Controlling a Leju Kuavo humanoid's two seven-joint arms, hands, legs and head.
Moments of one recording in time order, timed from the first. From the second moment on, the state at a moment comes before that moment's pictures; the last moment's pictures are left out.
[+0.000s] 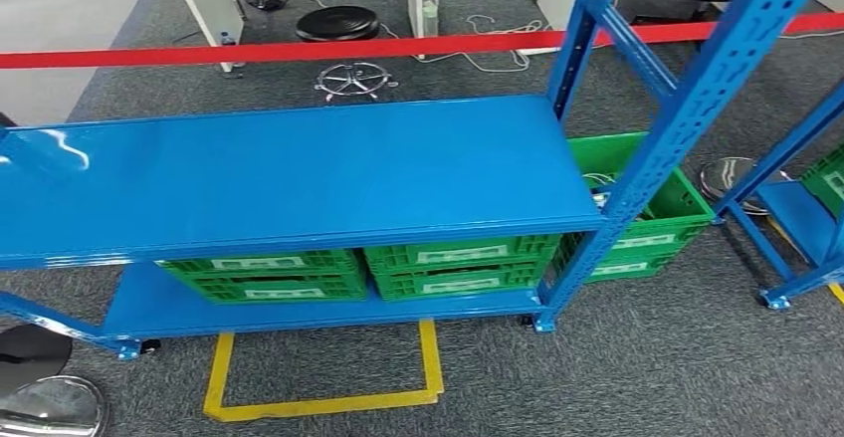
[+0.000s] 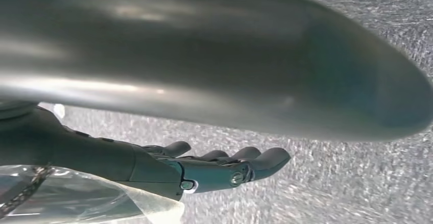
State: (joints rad) left arm 0.01 -0.09 -0.03 -0.33 -0.77 0.15 -0.11; right arm -0.02 0.13 -0.92 -0.24 1.39 -0.31 -0.06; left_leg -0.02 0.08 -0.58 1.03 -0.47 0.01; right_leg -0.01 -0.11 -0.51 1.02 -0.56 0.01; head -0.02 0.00
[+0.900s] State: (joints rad) left arm 0.02 -0.10 -0.03 -0.33 -0.82 0.19 -0.07; right arm -0.02 0.13 -0.94 -0.24 1.34 -0.28 -0.04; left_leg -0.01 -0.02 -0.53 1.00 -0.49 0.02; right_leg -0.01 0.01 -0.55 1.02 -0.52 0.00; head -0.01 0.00
